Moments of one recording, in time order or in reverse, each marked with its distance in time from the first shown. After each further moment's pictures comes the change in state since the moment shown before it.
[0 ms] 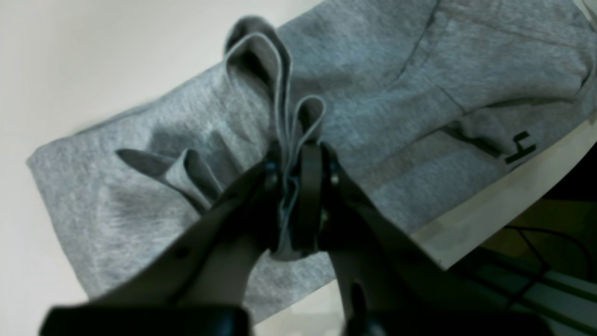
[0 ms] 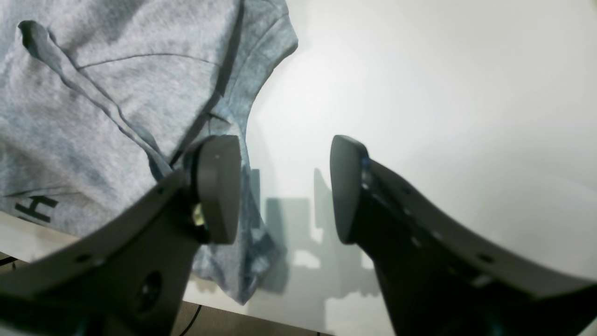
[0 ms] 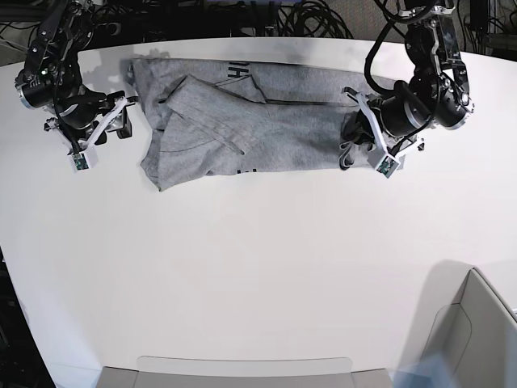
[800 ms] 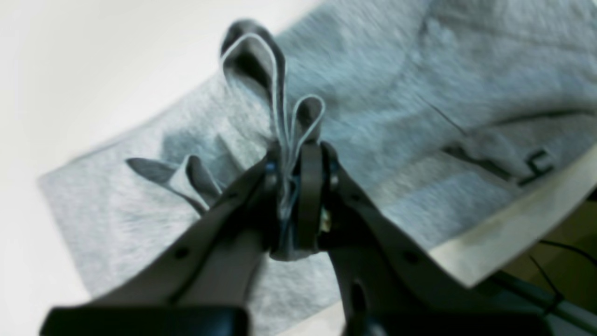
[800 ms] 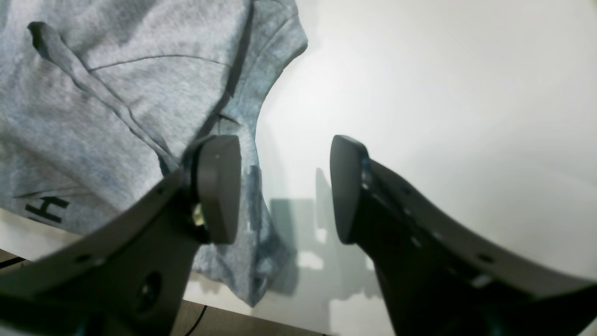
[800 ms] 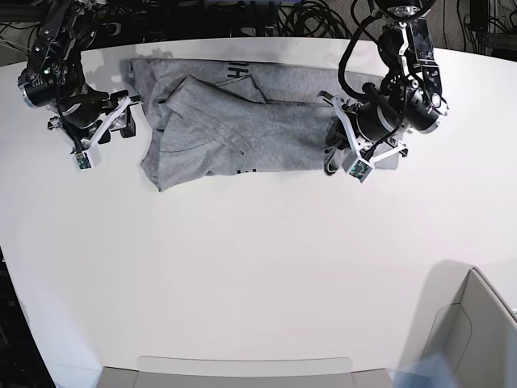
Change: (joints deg) left arm -2.7 7.3 3.9 1.8 12.7 0.0 0.0; right arm 0.0 -1.1 -0.1 0.0 0.0 0.0 0.0
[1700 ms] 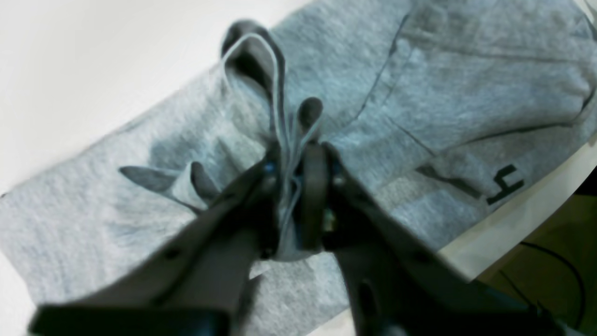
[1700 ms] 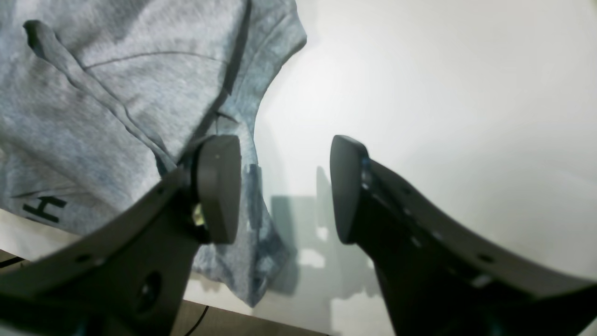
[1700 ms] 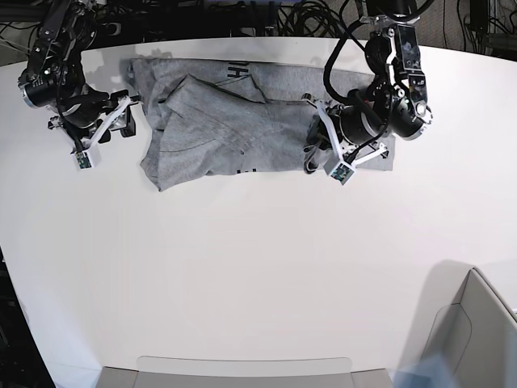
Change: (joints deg) left arm -2.0 2.8 2.8 -4.1 -0.1 0.0 0.0; right arm 0.0 0.0 0.0 -0.5 0.0 0.0 0.0
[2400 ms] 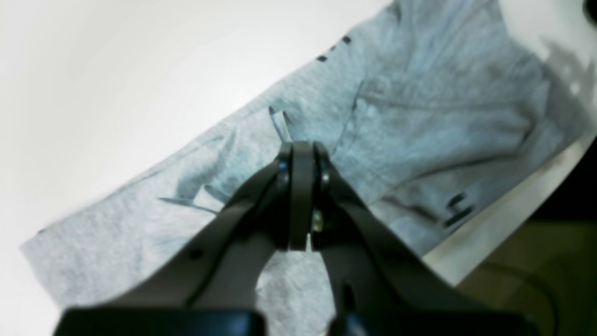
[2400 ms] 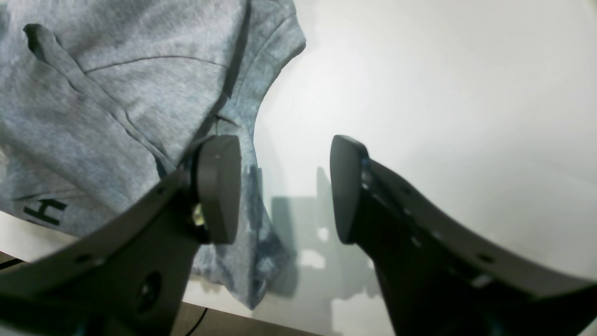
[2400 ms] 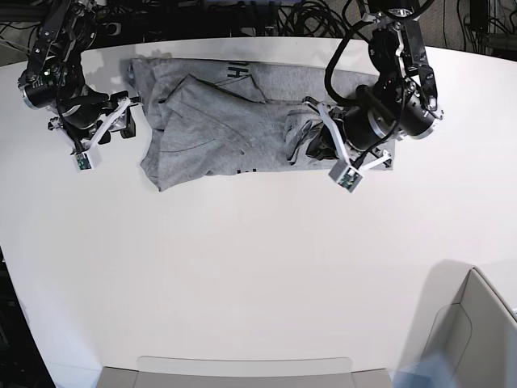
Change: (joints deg) left arm 0.1 0.4 -5.8 6.5 -8.3 0.0 0.1; right arm 0.3 0.0 0.0 -0.3 0.0 0.0 0.0
